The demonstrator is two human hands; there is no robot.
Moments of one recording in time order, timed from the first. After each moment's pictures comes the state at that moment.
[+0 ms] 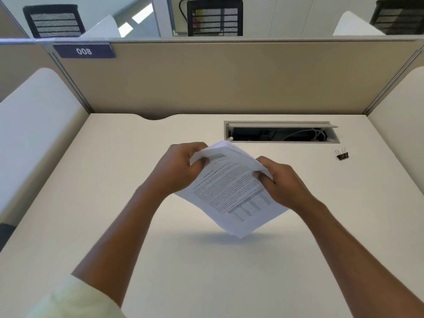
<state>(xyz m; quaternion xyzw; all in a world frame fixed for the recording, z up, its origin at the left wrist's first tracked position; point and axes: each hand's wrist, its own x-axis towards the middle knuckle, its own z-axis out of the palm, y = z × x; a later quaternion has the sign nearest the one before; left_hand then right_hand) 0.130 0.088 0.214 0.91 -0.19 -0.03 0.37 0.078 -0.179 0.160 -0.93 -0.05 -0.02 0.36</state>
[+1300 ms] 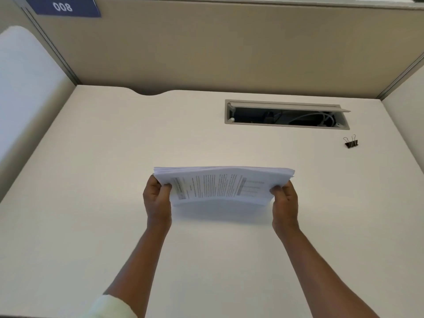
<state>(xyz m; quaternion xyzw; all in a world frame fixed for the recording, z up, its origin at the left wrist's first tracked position) 0.092 0.102 0.038 0.65 0.16 0.09 0.74 0.051 -0.165 0.039 -0.64 0.29 -0.12 0.70</state>
